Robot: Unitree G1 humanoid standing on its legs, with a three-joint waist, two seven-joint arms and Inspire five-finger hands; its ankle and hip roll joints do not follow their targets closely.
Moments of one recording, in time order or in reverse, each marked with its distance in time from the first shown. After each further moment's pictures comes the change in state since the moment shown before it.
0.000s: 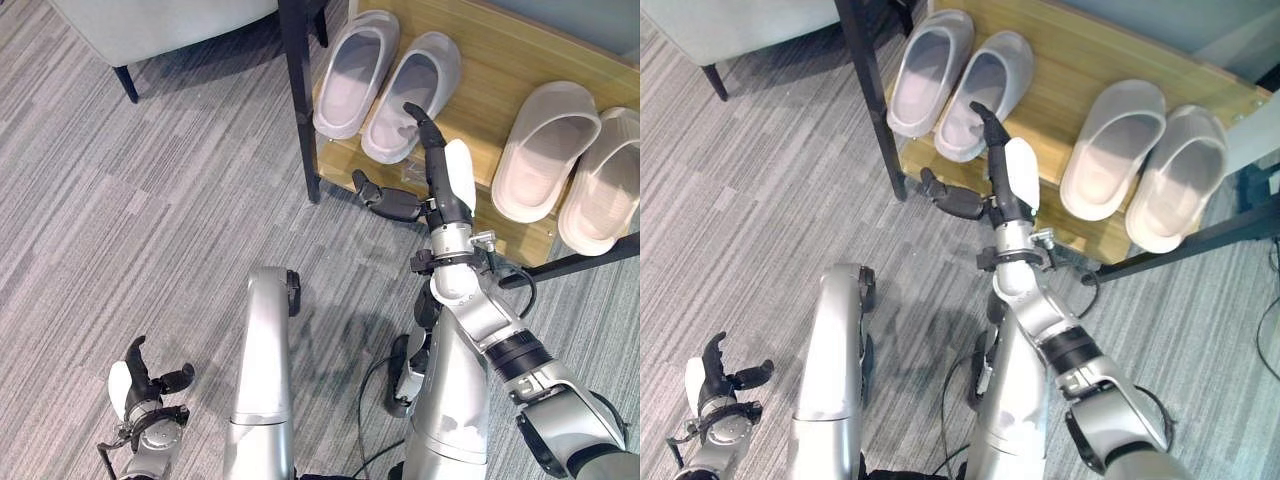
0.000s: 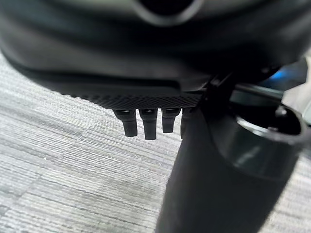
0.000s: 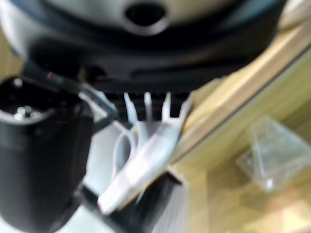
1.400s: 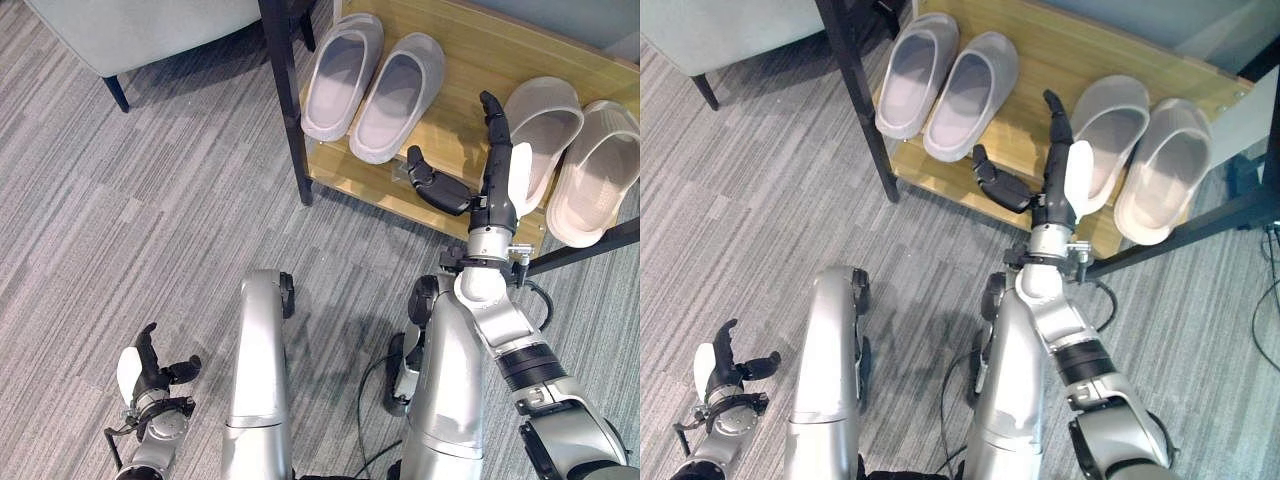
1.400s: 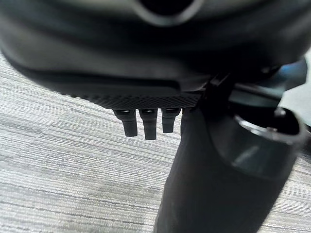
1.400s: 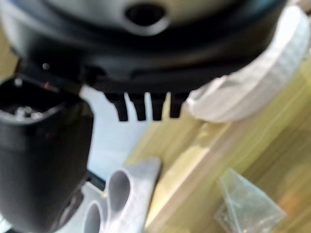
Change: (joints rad) left arm -0.020 0.000 -0.004 -0.048 0.062 0.024 0.000; right arm 0.074 0.012 -0.146 -0.005 0.081 -0.019 -0.059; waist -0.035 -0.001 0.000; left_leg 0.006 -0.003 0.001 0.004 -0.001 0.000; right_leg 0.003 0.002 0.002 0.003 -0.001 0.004
